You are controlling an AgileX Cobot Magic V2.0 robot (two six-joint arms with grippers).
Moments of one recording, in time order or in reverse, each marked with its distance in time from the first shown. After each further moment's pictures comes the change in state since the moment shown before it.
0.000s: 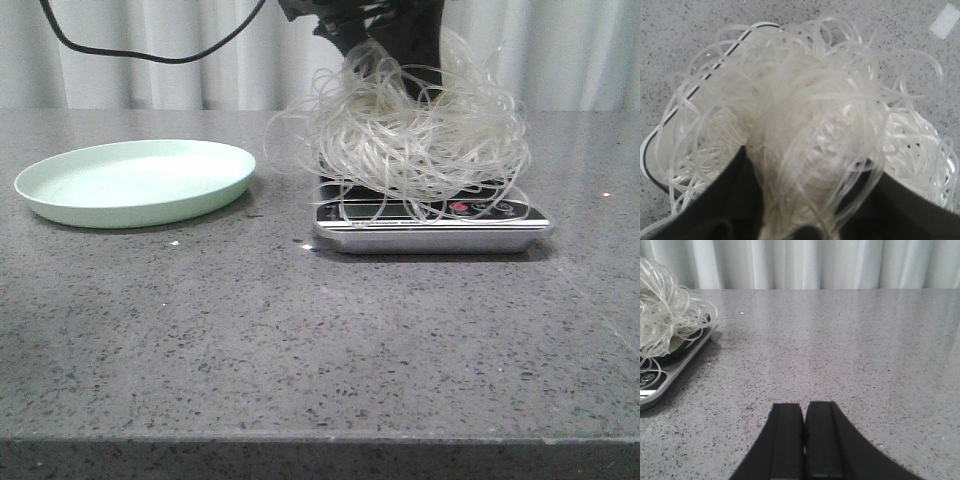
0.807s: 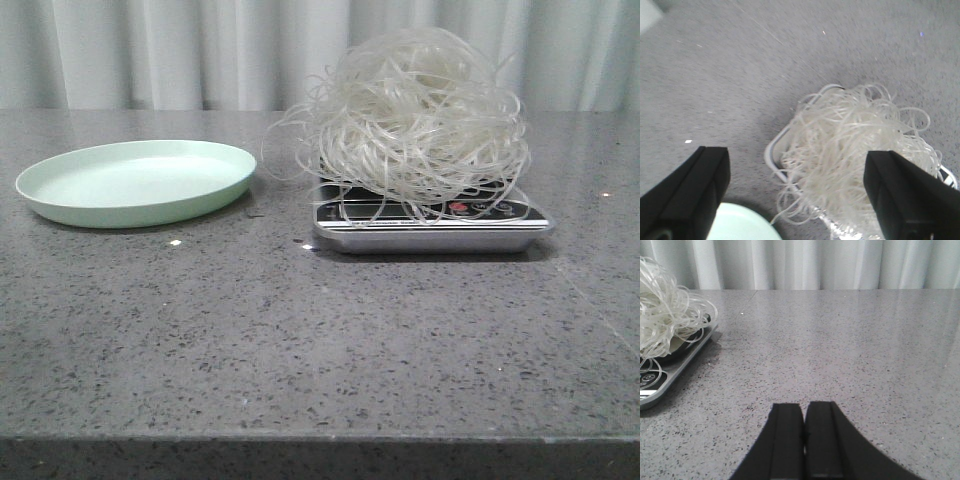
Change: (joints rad) left arm 0.036 -0.156 -0.215 0.187 0.126 -0.081; right arm 0.000 0.000 0.000 0.000 -0.002 0.000
